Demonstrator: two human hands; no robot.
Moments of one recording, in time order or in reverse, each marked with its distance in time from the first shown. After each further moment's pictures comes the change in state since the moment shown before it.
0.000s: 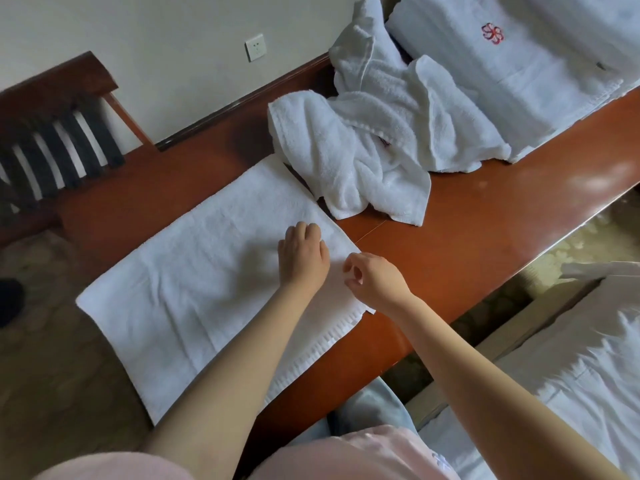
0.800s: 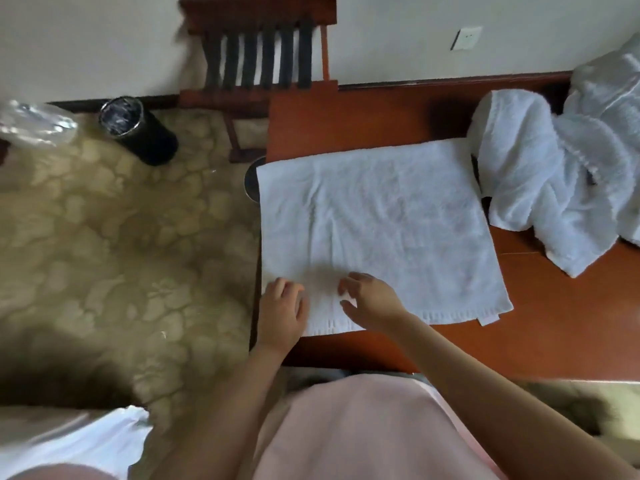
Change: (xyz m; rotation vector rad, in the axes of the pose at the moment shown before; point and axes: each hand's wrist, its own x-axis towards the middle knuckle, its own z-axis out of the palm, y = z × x) left_hand -0.264 -0.124 -0.054 -0.148 0.174 -0.538; right_hand -0.046 -0.139 0.107 -0.181 -0.401 -0.628
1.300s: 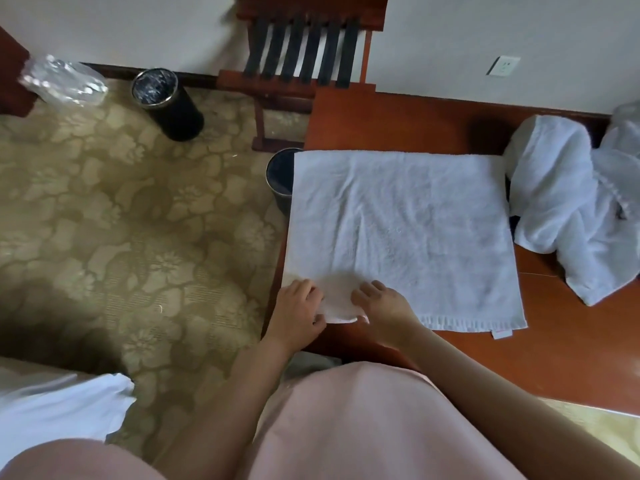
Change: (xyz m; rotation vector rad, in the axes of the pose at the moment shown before) left_hand -0.025 -0.014 0.003 0.122 -0.194 0.111; right_hand -0.013 -0.009 0.017 -0.328 -0.139 -0.156
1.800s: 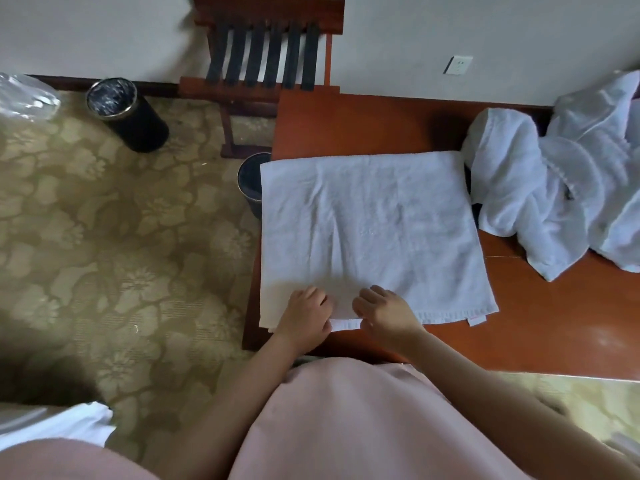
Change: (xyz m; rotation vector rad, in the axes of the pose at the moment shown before) left_hand 0.018 0.032 0.020 0.148 -0.217 0.192; right_hand -0.040 0.008 -0.011 0.038 0.207 -0.037
